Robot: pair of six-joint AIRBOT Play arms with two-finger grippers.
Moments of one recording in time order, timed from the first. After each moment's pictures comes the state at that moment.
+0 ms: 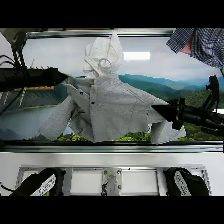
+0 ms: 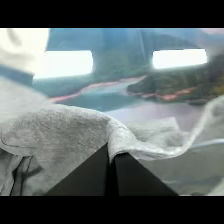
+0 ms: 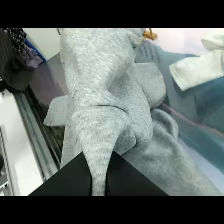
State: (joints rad) left arm 0.01 -1.07 1.35 0.94 -1.19 -1.41; right arm -0.32 -0.77 0.67 -0.12 1.44 0.28
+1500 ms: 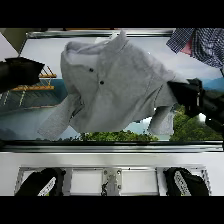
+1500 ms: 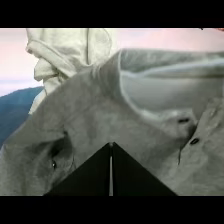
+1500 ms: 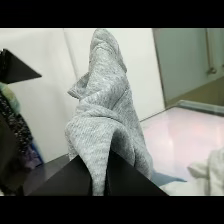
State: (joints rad) left arm -0.20 -0.81 1.45 1.34 -1.19 -1.66; right arm -0.33 -0.77 0.73 0.30 1.36 0.12
